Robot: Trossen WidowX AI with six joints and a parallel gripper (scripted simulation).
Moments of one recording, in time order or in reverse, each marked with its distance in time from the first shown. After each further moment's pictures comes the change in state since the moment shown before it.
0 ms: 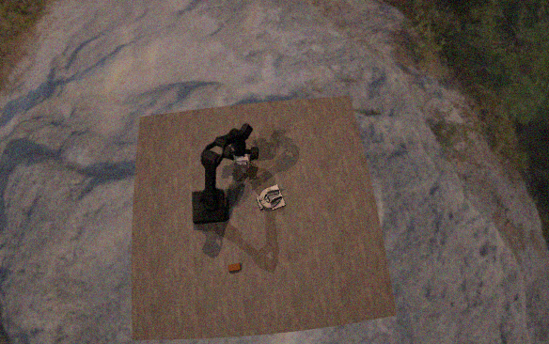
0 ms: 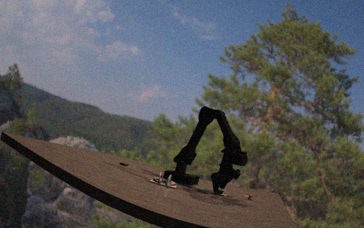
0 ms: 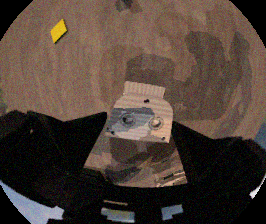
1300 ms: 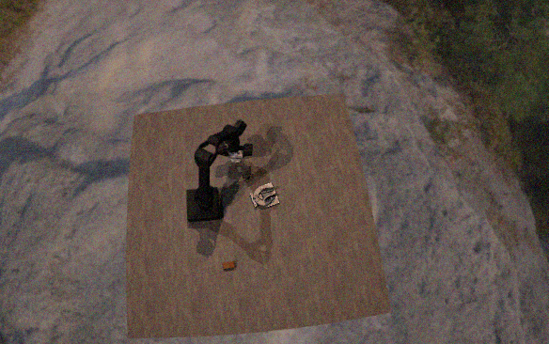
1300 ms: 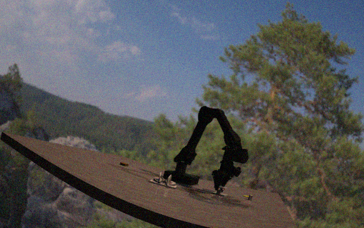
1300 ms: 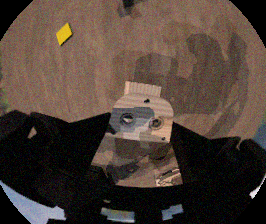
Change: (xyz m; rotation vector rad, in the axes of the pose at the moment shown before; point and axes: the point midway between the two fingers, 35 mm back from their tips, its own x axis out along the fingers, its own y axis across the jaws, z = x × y) arm -0.014 -0.001 0.001 0.000 0.003 0.001
